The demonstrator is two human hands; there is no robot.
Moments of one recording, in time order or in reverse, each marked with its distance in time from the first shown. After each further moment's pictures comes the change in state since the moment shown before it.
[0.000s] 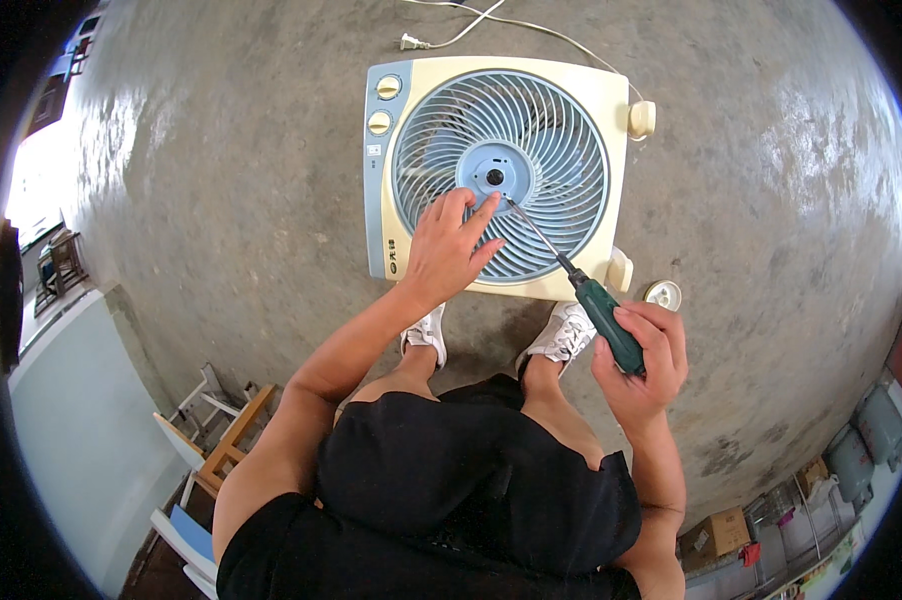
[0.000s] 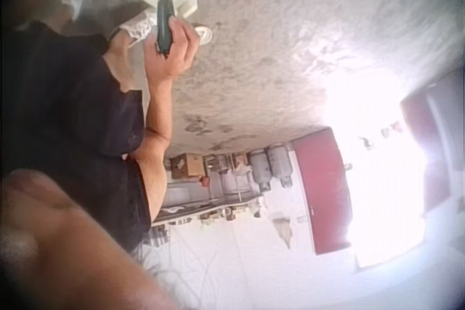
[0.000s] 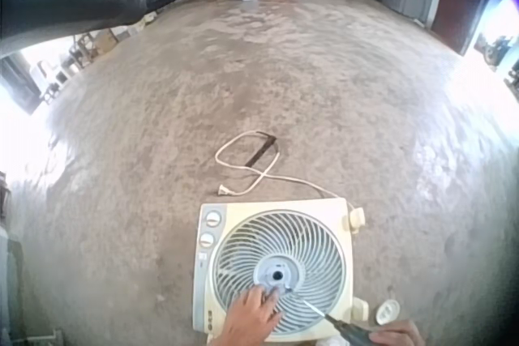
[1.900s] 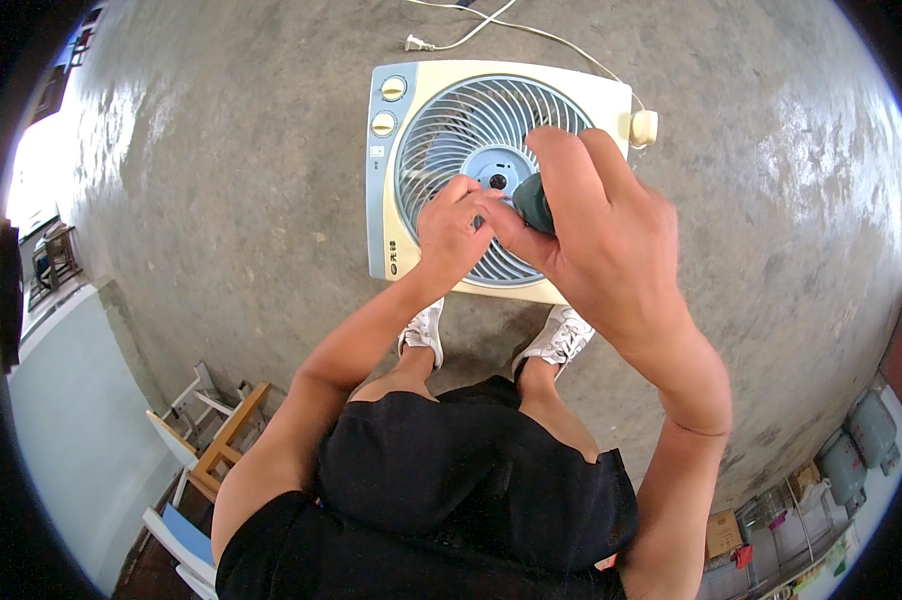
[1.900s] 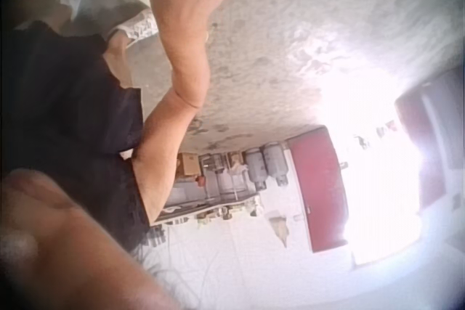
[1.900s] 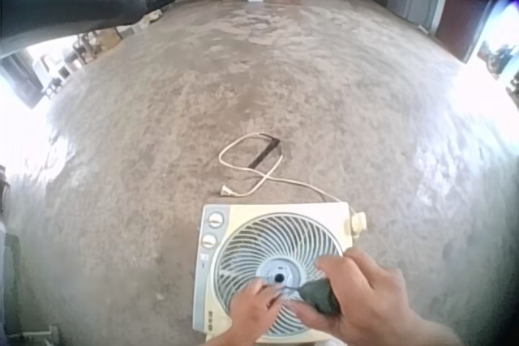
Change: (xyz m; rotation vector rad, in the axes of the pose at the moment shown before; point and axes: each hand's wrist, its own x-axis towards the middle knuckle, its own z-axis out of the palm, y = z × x) left_hand 0.023 -0.005 0.023 -0.222 0.325 -0.087; right_hand 0.138 -0.043 0.041 -0.147 -0.130 -0.325
